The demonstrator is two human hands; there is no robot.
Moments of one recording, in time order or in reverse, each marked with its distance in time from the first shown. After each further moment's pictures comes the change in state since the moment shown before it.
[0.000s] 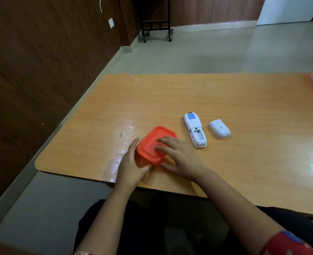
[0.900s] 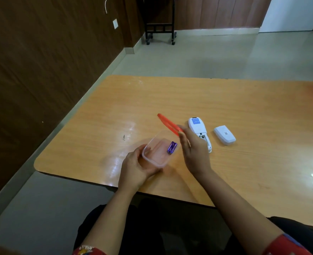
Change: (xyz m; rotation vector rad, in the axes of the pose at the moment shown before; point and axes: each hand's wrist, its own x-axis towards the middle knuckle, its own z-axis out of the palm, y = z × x) left_hand 0.013 -0.006 0.004 -0.021 0.036 -0.004; right_hand 0.017 -0.007 -0.017 0.394 0.659 0.260
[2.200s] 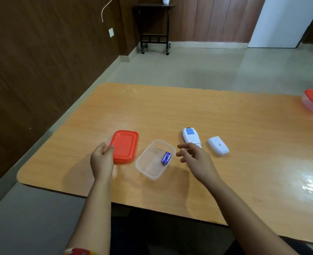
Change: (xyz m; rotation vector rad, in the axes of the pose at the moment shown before) left_hand 0.061 -0.001 -0.038 -0.407 0.433 -0.416; right_hand 0.008 0.009 -0.027 0.094 -0.305 0.620
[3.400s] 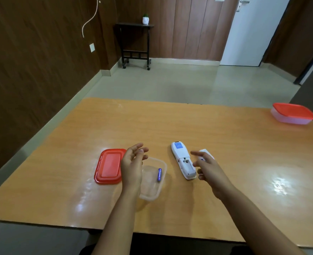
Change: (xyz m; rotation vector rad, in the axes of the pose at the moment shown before) left_hand -0.056 0.033 0.075 -0.347 -0.403 0.161; right_hand 0.002 -0.005 -0.043 0.220 0.107 0.299
